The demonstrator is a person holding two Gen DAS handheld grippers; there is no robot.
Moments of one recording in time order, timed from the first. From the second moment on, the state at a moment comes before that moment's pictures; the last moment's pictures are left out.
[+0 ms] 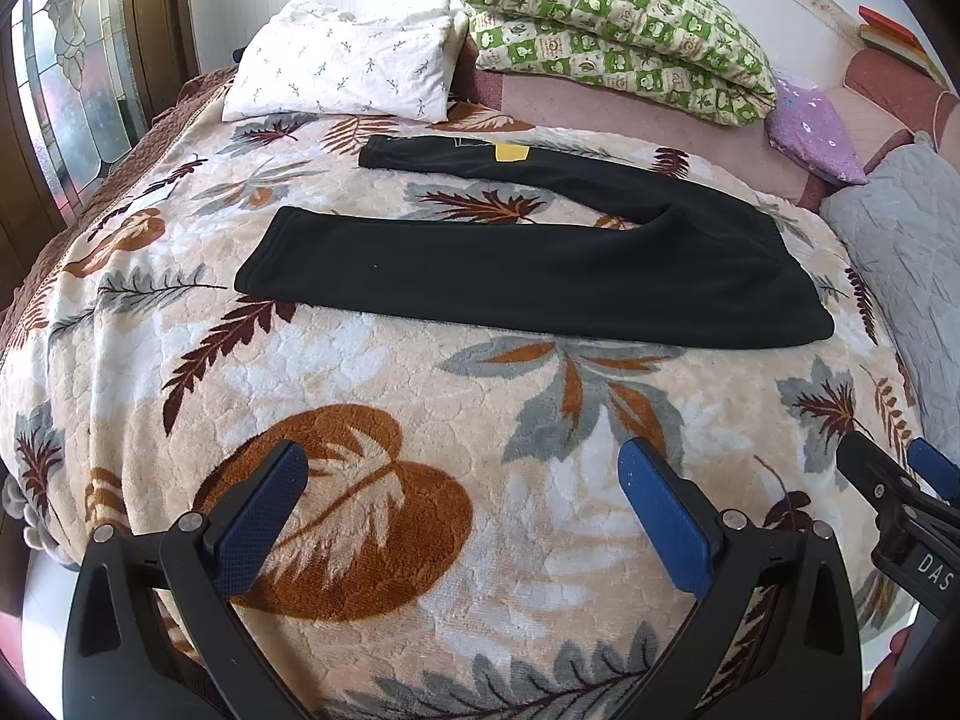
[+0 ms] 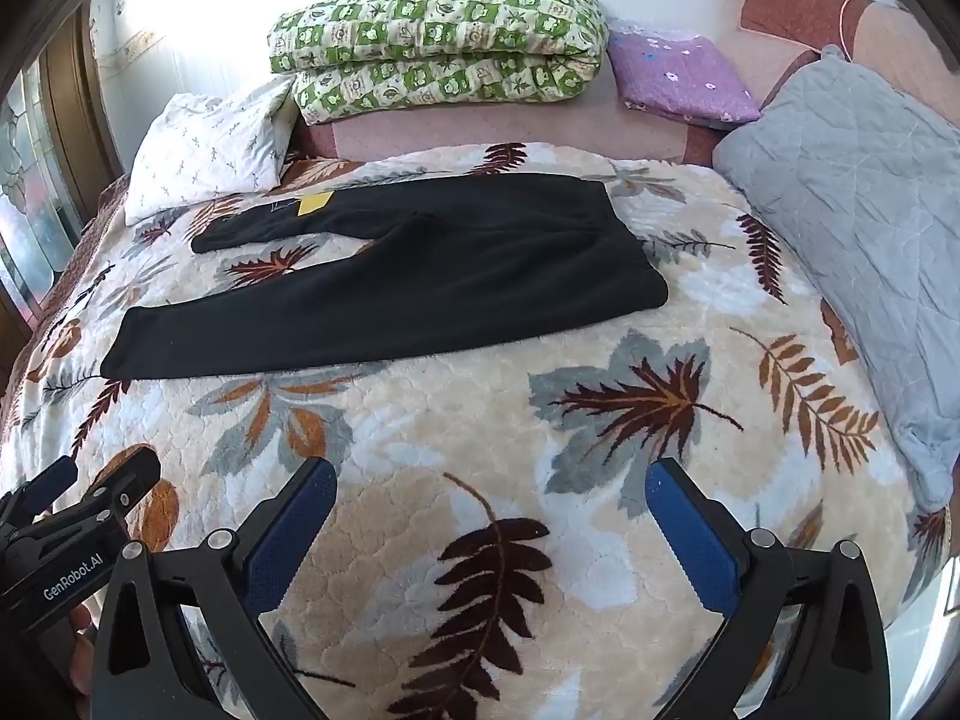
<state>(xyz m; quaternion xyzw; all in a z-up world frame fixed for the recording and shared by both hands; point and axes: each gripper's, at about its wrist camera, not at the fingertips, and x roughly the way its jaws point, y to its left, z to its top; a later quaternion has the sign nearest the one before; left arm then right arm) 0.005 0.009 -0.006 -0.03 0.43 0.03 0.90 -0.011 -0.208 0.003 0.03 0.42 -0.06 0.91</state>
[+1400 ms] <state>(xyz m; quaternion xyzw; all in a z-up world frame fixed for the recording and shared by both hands) 0.096 0.000 -0.009 0.01 0.46 0.03 0.89 0.058 -0.243 0.000 0.03 0.43 -0.01 0.90</state>
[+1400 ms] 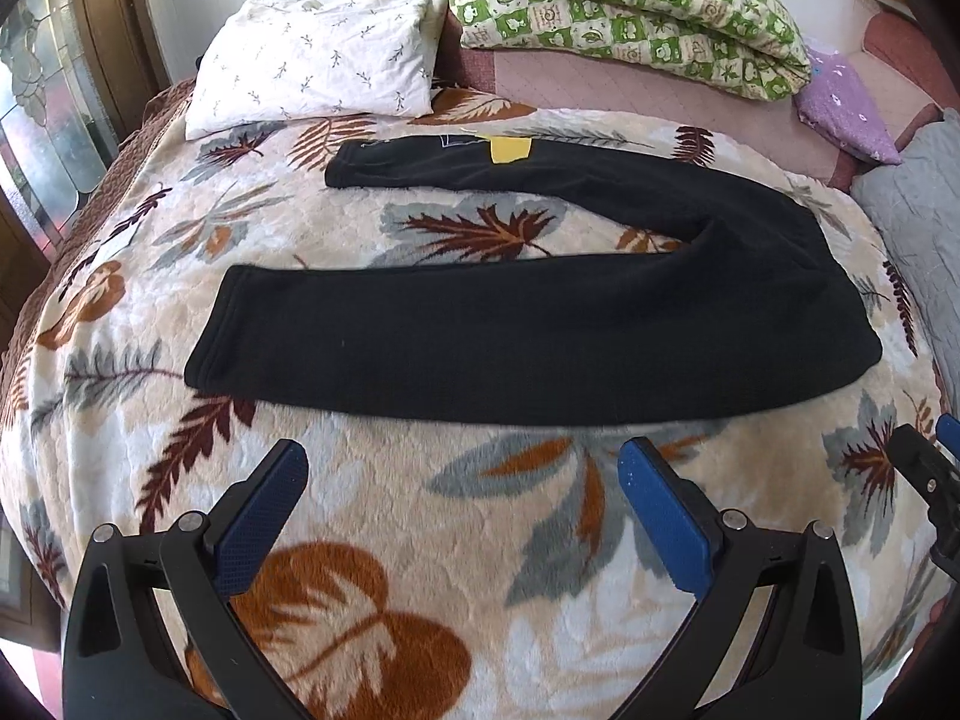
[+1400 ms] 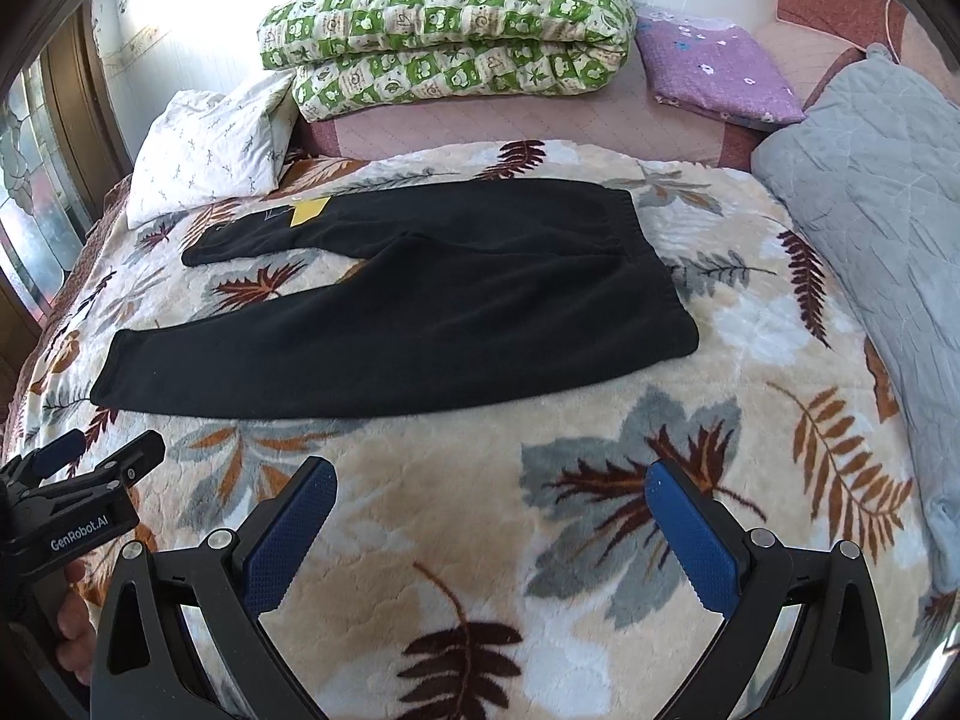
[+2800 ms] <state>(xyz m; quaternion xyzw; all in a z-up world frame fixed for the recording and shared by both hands) 0.410 0.159 -0.046 -0.13 0.61 0.05 0.78 0.346 -0.402 -0.046 0.17 0.52 -0.01 0.84</state>
